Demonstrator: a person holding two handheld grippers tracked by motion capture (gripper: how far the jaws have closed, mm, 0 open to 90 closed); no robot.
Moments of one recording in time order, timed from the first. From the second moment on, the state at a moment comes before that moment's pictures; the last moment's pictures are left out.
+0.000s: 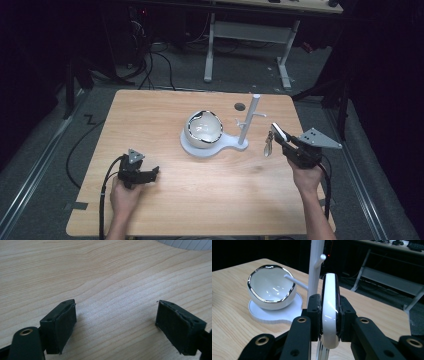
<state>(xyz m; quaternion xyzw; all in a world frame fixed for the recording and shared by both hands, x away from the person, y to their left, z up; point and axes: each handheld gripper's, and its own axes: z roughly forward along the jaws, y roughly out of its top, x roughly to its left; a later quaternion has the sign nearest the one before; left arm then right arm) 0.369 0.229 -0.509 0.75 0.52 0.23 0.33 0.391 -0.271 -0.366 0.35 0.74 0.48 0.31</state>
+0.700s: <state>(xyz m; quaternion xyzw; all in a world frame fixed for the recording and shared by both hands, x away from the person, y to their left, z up) 0.369 0.229 -0.509 0.75 0.52 0.23 0.33 0.399 -0.273 -0.327 0.33 0.73 0.52 0.31</state>
